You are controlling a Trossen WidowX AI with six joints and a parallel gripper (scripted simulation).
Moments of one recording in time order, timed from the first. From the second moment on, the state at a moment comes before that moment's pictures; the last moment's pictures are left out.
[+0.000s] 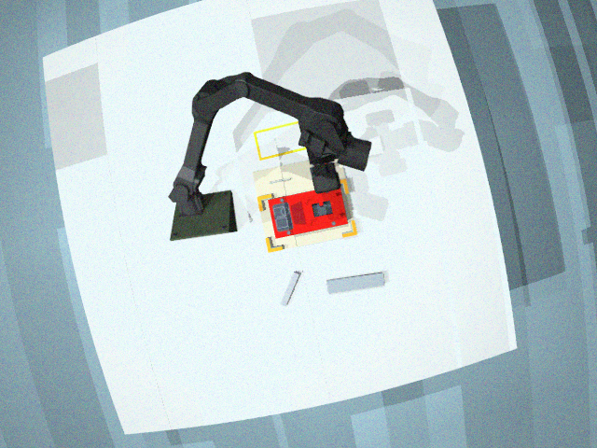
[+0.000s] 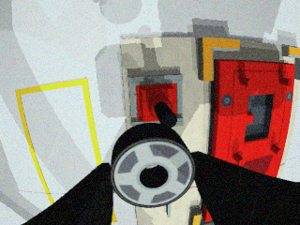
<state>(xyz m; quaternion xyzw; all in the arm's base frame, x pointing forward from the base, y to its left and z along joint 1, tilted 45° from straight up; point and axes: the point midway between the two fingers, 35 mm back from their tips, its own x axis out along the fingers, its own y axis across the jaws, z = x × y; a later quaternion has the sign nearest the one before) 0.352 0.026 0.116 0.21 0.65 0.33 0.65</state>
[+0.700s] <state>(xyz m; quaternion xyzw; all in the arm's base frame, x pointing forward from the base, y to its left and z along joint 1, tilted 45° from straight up) 0.313 0.056 0.158 0.21 0.64 0.33 0.66</state>
